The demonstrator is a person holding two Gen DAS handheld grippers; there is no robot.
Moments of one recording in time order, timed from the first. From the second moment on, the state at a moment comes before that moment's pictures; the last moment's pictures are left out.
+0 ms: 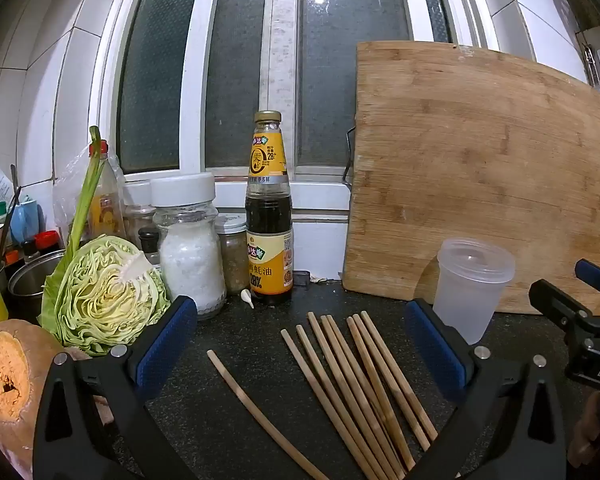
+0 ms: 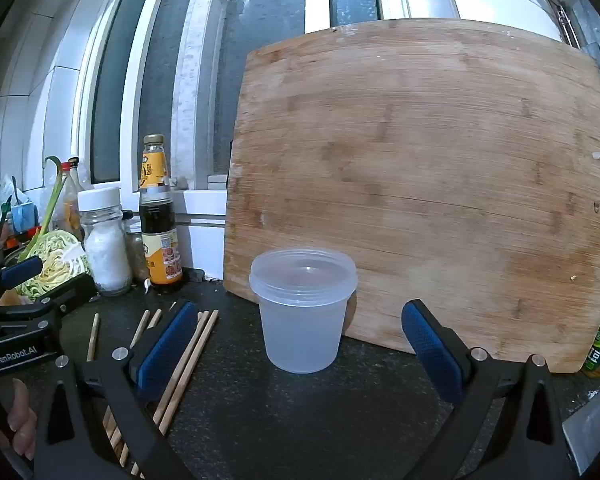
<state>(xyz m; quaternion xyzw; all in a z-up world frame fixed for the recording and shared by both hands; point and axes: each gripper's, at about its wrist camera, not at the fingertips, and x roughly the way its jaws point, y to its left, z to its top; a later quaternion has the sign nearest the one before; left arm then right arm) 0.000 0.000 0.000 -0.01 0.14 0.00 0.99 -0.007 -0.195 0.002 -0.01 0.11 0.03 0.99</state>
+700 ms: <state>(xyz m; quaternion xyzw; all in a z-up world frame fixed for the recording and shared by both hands) -0.001 -0.002 0.001 -0.01 0.14 0.00 0.99 -0.006 -0.196 0.002 -0.01 0.11 0.03 0.99</state>
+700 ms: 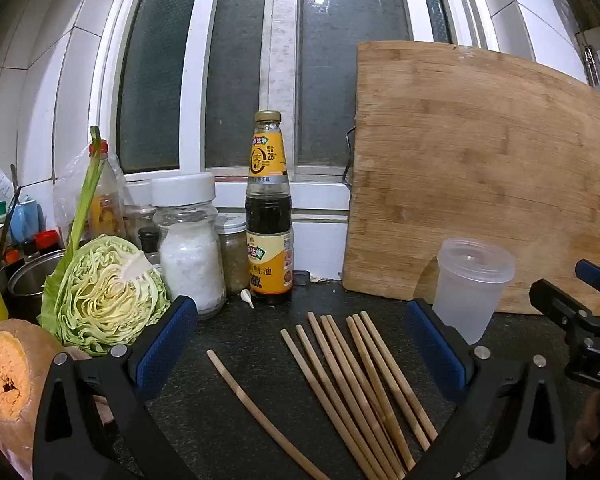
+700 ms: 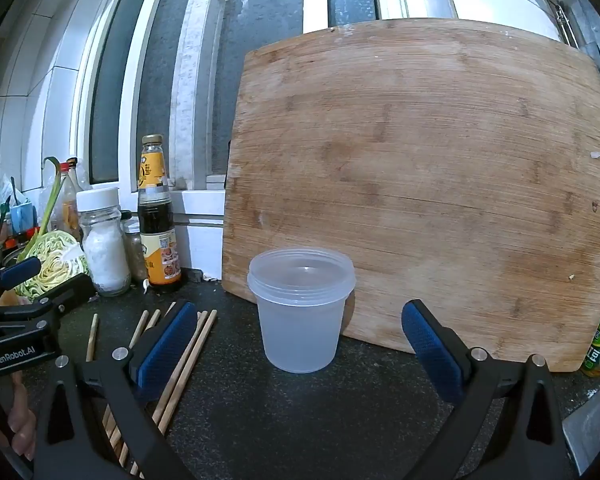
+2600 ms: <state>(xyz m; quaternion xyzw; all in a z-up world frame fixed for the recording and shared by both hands) -0.001 0.000 -0.001 -0.01 0.14 0.01 0.99 -0.007 -0.197 0.003 -0.01 0.11 0.04 0.99</state>
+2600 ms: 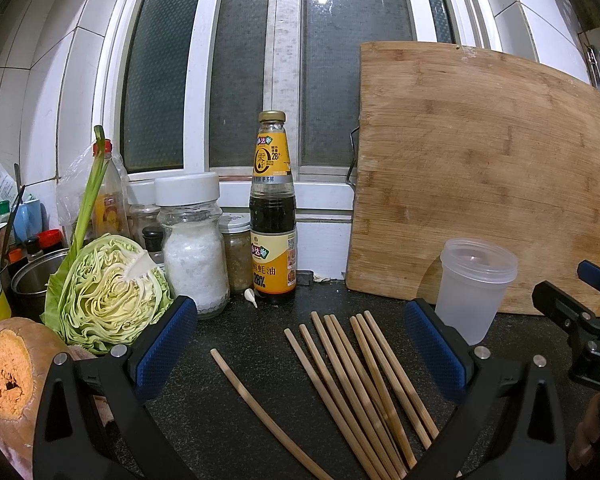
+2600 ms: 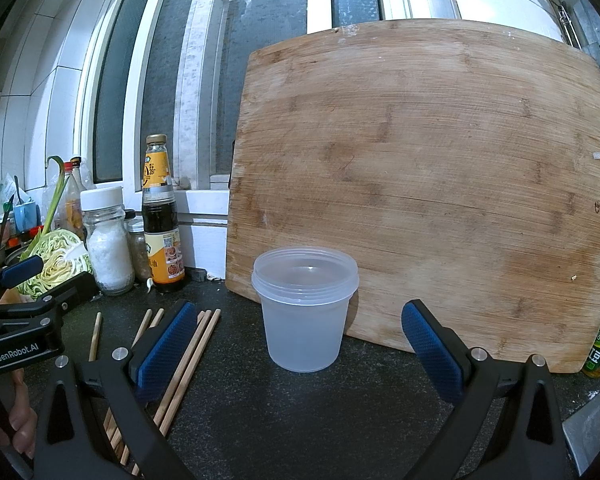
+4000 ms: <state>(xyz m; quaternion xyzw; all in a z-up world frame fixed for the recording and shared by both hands) -0.002 0.002 0.000 -0.01 0.14 0.01 0.99 -0.007 -0.197 0.002 -0.01 0.11 0.04 0.99</state>
